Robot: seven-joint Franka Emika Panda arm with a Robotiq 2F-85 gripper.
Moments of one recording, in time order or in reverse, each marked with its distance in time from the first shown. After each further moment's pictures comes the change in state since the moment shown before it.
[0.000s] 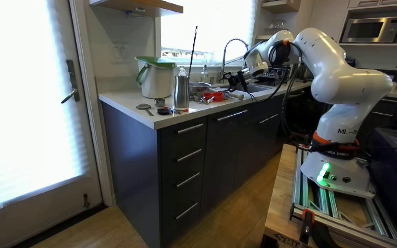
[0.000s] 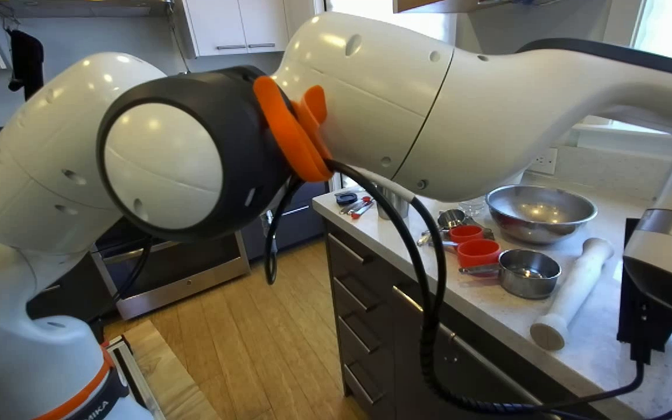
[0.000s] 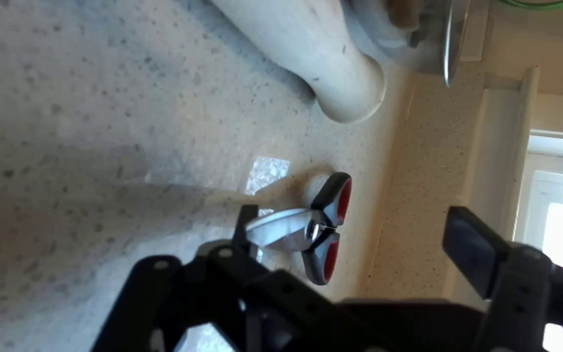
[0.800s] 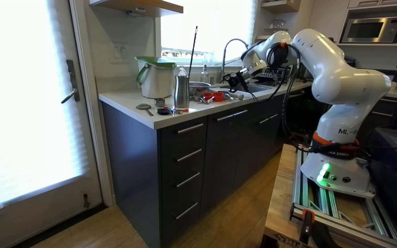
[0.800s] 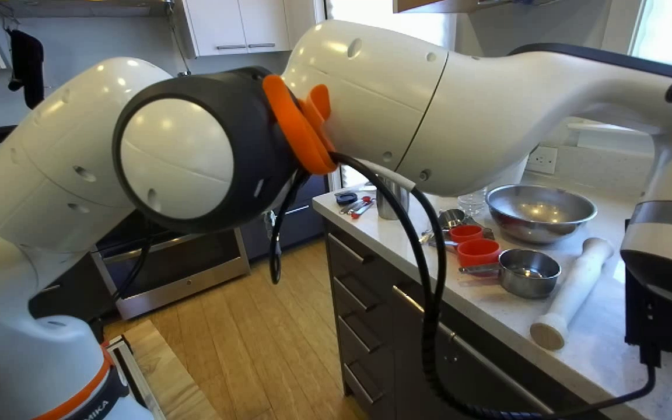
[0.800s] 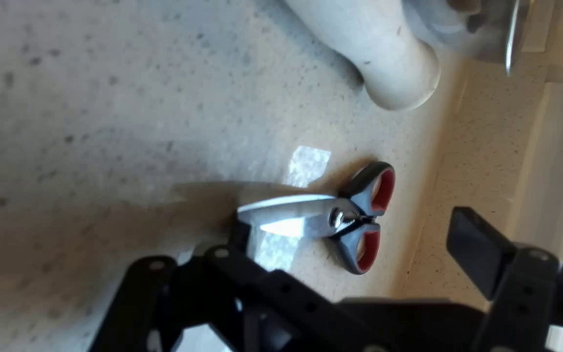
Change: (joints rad) arm 0.047 0.014 -0.066 0.025 -0.078 0.050 0.055
